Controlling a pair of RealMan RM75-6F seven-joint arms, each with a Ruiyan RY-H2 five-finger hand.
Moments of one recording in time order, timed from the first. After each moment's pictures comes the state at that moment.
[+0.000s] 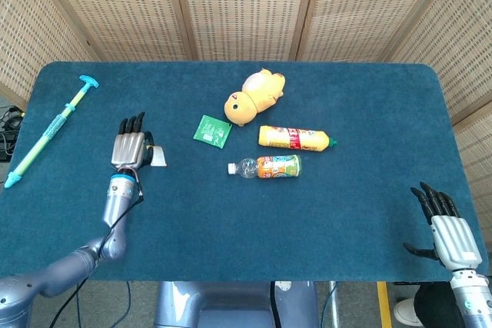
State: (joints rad) left arm -0.73 -1.84 -0.39 -0.88 1.00 0.93 0.35; right arm 0.11 -1.10 0.03 -1.61 -1.47 1.35 0.11
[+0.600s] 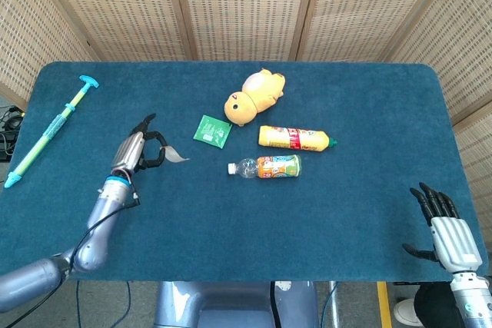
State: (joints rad) left arm -0.59 -1.55 -0.47 -1.48 0.91 0.82 -0.01; right arm 0.10 -1.09 0.02 -1.62 -1.49 1.38 0.11
